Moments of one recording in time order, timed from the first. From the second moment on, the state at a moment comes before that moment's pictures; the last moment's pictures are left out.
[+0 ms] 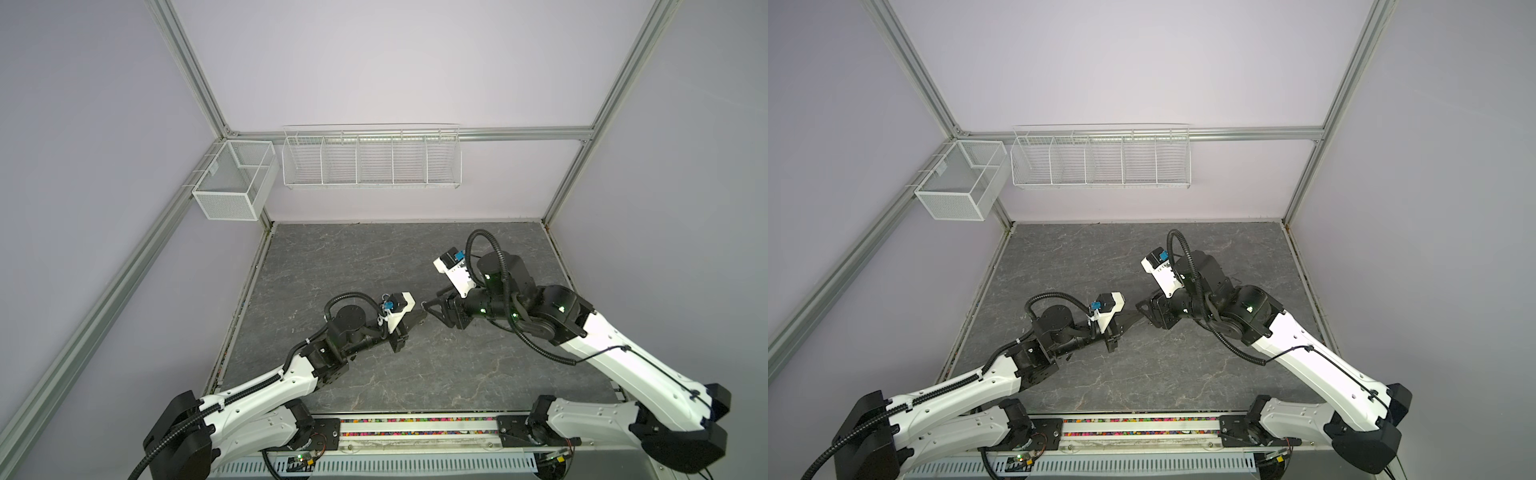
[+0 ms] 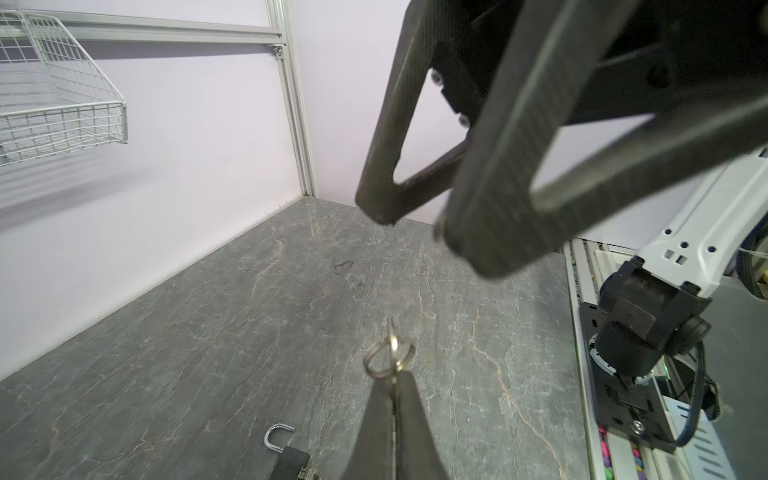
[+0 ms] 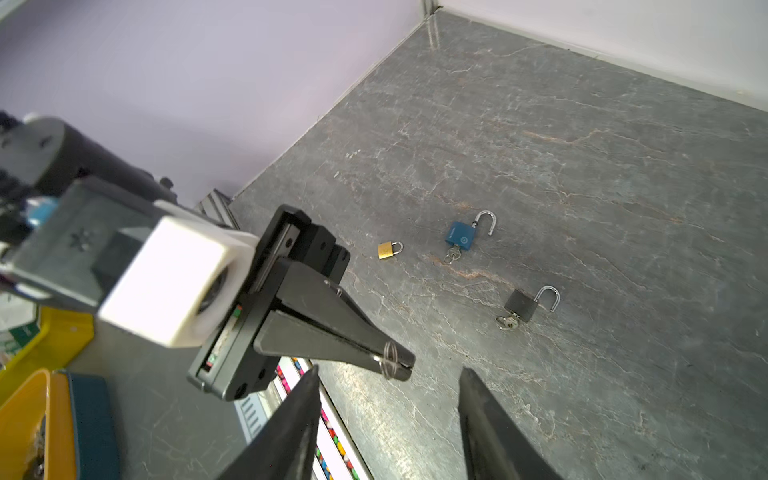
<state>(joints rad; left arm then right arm) -0.92 1.02 0.56 0.39 0.30 0.05 0.89 1.18 1.35 -0.80 -0.19 0.20</state>
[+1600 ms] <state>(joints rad) -0.92 1.05 0.61 0.36 0.43 0.02 0.81 1.22 1.35 -0.84 -0.40 -0.01</state>
